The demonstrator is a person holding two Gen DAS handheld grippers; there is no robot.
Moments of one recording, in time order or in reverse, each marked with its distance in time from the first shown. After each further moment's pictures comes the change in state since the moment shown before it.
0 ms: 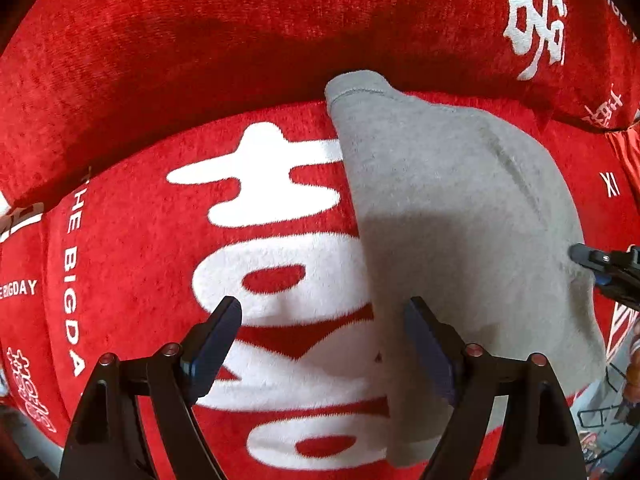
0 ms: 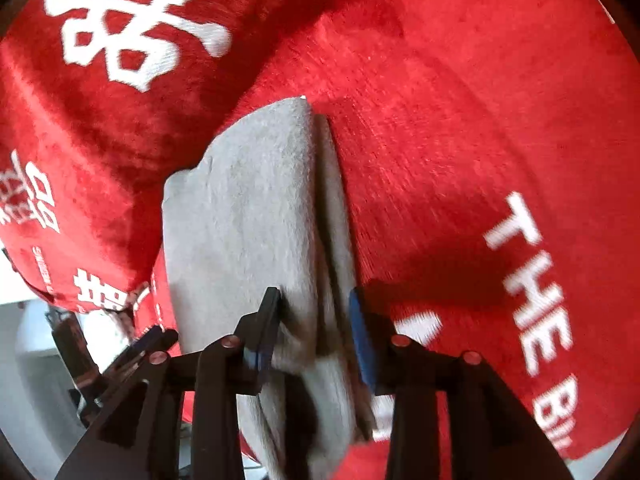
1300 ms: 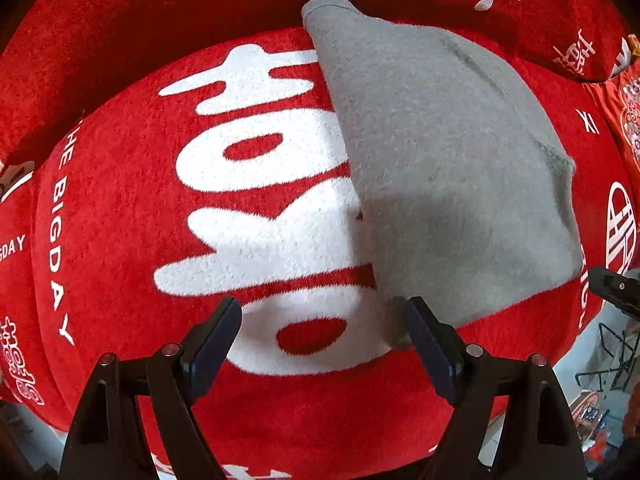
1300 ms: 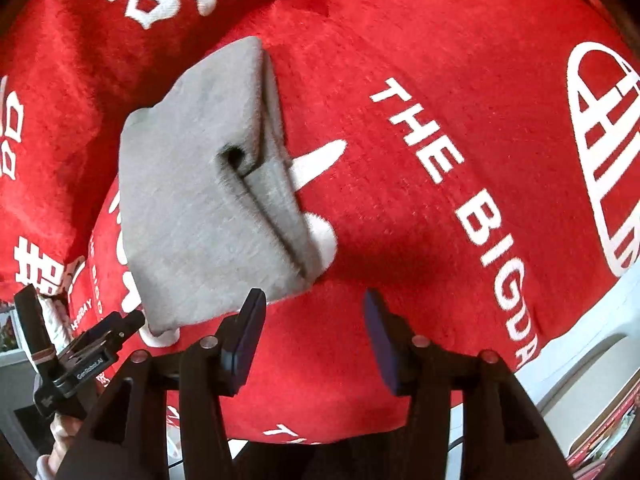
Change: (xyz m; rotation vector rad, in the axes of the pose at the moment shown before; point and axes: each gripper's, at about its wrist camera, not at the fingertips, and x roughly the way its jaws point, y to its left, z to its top) left arm -0.009 0.002 -0.092 0.045 0.093 -0.041; right arm -0.059 -0.010 -0.127 0.031 -0.061 -0.299
